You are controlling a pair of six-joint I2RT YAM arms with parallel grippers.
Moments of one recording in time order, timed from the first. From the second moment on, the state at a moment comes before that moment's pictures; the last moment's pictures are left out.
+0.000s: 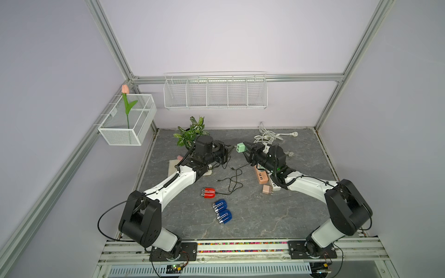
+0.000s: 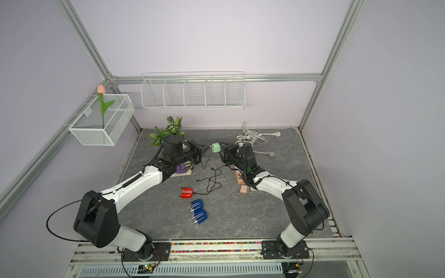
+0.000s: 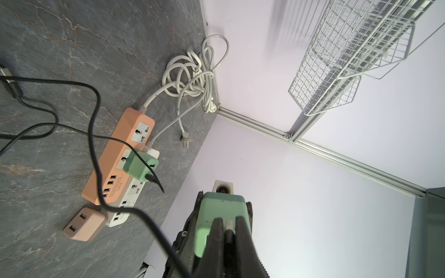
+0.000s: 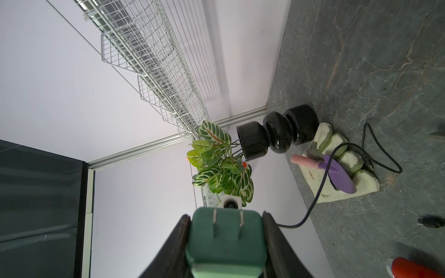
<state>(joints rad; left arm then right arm) -0.54 1.50 1.07 0.10 0.34 -1.70 0.58 1.61 0.90 0.63 -0.19 1.84</state>
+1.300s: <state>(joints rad) -0.54 1.52 1.15 -0.02 0.35 -1.62 0.58 1.63 0.94 0.56 -0.18 1.86</state>
